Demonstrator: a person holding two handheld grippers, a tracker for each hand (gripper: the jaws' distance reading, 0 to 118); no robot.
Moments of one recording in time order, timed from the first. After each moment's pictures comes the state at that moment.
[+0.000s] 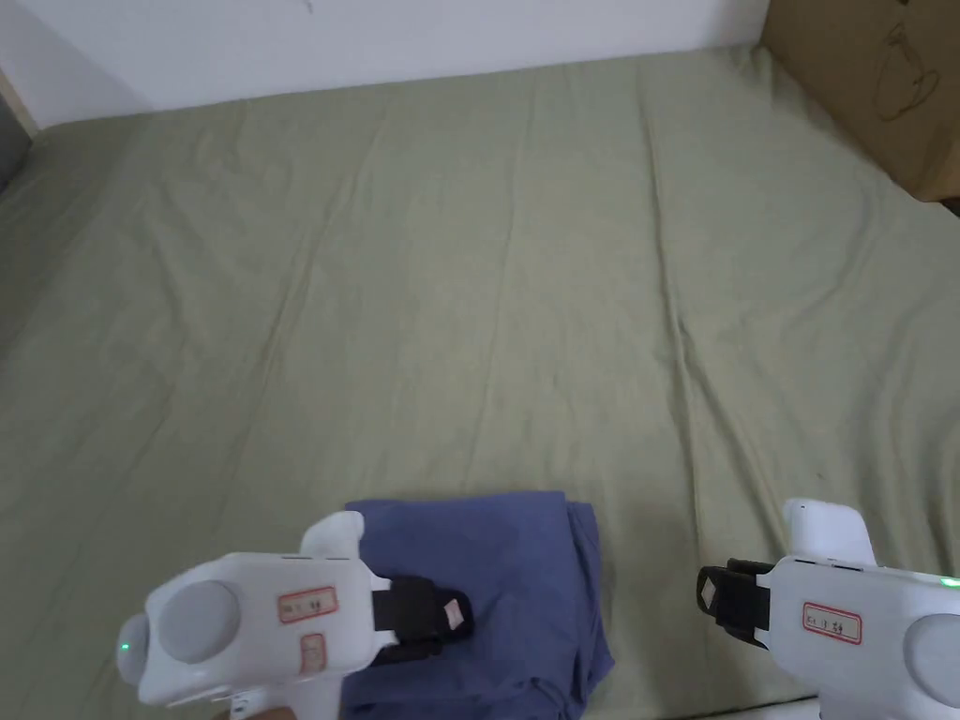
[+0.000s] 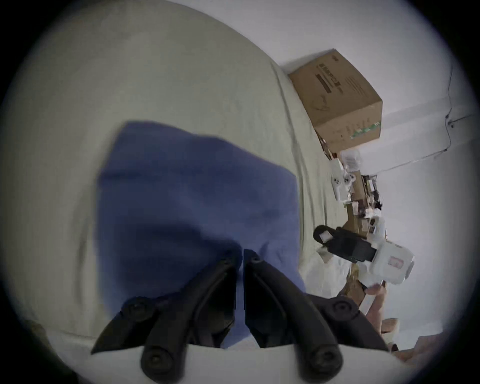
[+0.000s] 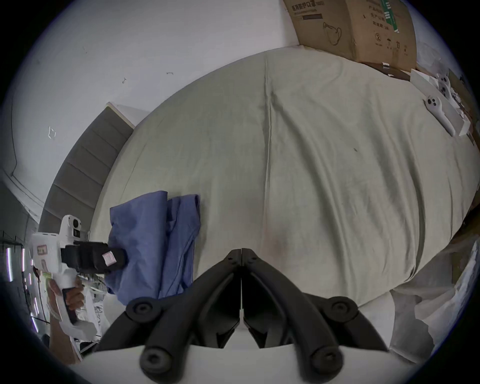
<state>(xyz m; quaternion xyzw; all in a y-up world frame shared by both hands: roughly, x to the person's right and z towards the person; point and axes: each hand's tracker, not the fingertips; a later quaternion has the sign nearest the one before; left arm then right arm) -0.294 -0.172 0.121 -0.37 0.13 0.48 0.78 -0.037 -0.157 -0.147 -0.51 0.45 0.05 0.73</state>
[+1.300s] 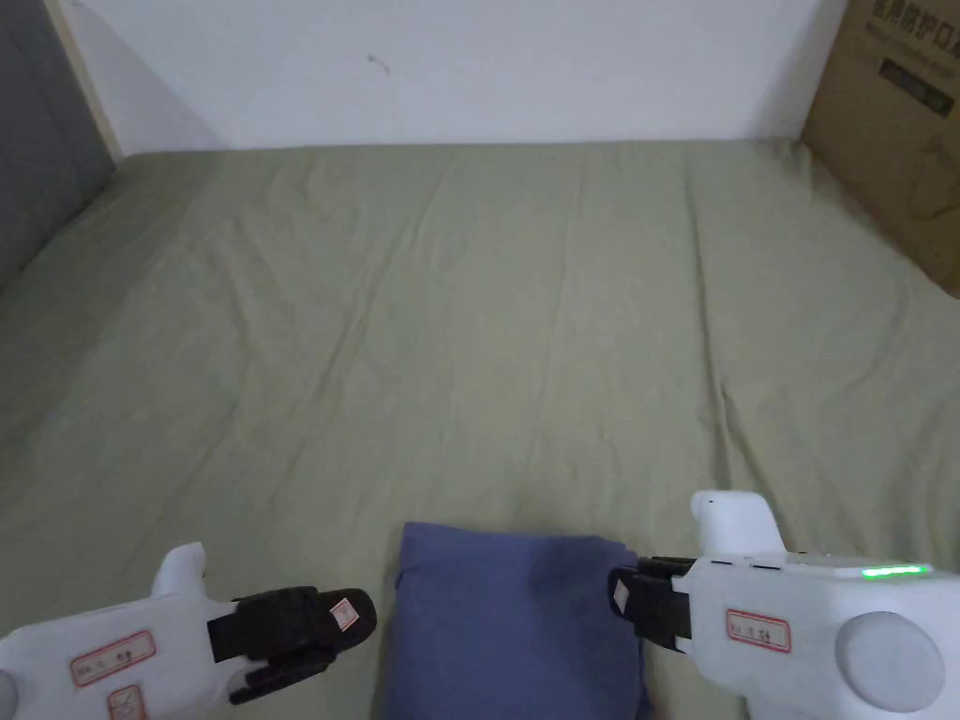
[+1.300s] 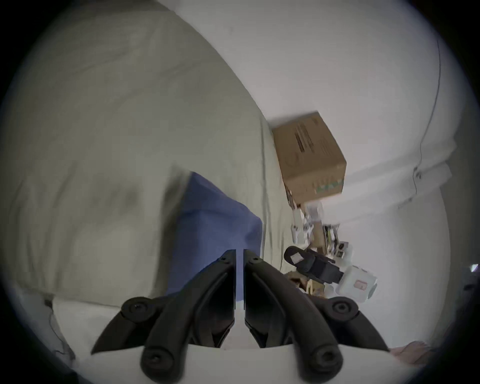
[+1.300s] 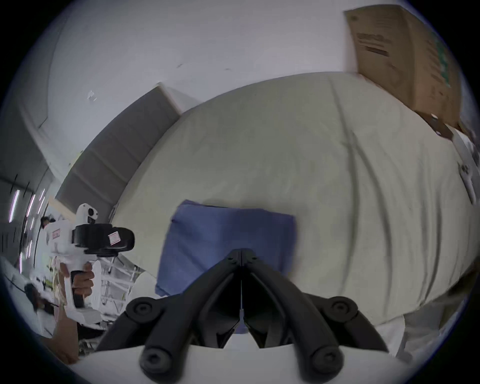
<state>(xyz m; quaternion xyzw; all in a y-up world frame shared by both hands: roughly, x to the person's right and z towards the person) -0.331 -0.147 0.277 -0.16 0.16 0.59 0.77 -0.109 -0.097 -0.073 -0.44 0.59 0.11 0.67</state>
